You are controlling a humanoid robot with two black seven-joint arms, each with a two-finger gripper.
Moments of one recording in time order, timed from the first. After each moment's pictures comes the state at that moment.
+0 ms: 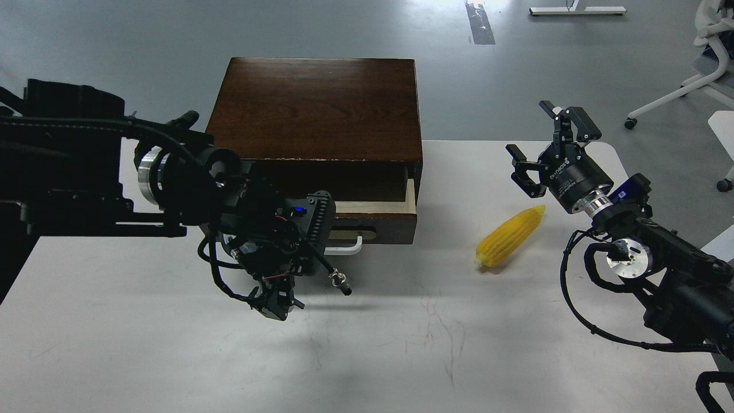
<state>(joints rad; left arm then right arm) -1.74 0.47 0.47 -1.66 2.11 -0.49 -0.49 0.69 -0.34 0.58 0.63 -0.20 0.49 0.49</state>
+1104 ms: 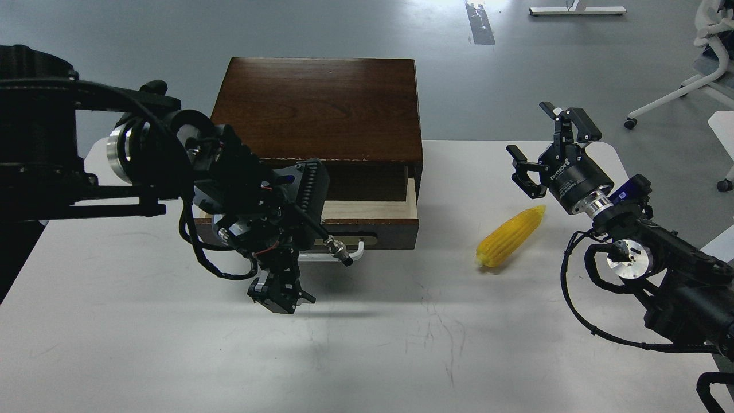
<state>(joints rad) -1.81 0.58 0.41 -1.73 1.96 -0.49 -0.49 0.69 -0.35 0.58 0.63 -0.20 0.49 0.49</state>
